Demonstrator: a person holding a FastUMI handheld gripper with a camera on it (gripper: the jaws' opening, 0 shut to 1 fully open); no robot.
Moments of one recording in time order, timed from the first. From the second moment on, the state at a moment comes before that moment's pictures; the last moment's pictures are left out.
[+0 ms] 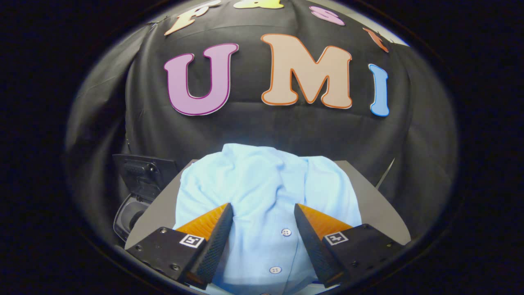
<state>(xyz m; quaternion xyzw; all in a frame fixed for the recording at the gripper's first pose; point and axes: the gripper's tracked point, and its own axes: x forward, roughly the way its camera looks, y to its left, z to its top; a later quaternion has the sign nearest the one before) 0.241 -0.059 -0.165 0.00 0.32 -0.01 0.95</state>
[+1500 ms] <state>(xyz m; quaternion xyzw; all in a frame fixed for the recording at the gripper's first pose) 0.234 0.118 -0.142 0.08 0.29 0.11 0.95</state>
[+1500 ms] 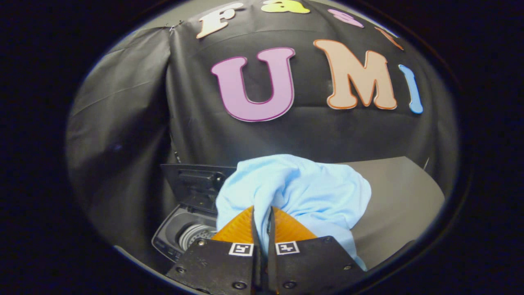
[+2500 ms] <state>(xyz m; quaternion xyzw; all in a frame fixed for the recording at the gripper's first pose) 0.224 0.307 -0.210 0.07 0.34 0.22 0.91</state>
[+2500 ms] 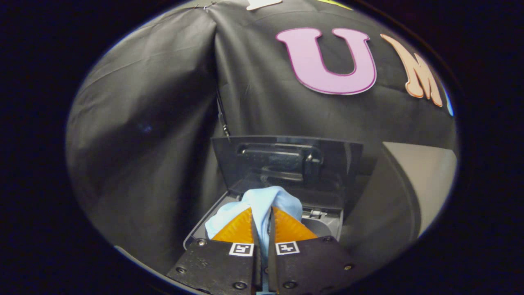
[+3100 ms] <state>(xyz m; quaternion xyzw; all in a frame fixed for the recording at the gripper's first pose) 0.194 0.344 -0.297 0.04 0.43 0.24 0.87</state>
